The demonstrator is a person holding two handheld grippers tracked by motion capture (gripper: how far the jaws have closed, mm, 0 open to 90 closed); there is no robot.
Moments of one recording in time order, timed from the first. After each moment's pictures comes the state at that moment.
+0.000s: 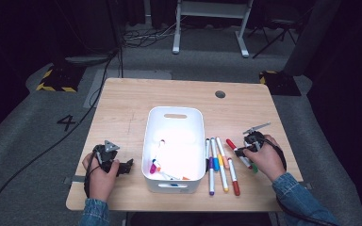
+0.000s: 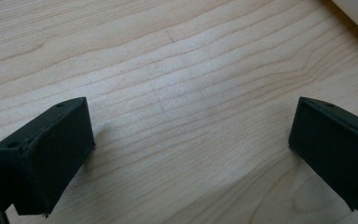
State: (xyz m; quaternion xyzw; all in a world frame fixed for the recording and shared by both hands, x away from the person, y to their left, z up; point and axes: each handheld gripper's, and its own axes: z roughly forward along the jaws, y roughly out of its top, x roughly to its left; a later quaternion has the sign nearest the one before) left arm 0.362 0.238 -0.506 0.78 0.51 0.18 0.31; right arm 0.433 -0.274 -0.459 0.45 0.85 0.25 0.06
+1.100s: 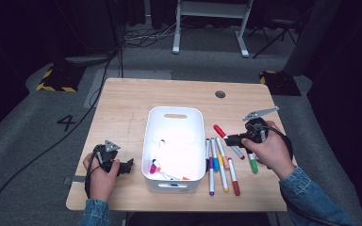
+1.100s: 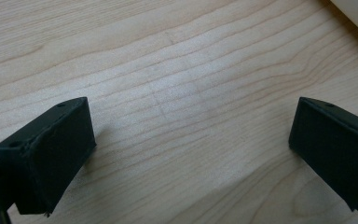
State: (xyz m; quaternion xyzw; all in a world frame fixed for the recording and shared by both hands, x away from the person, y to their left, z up) left arm 0.362 0.237 -0.506 0.78 0.52 0.18 0.30; right arm 0.403 -0.232 -0.354 0.37 0.86 0.37 0.03
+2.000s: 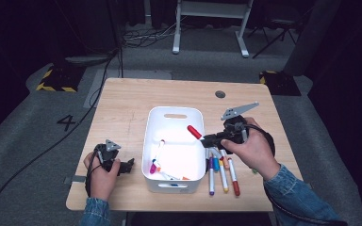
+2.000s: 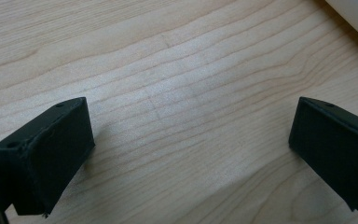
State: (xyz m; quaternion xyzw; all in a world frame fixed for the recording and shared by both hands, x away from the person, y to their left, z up) left arm 0.365 0.236 -0.506 0.78 0.51 0.18 0.31; right arm 0.383 -0.164 -0.321 0.28 0.87 0.41 -0.01
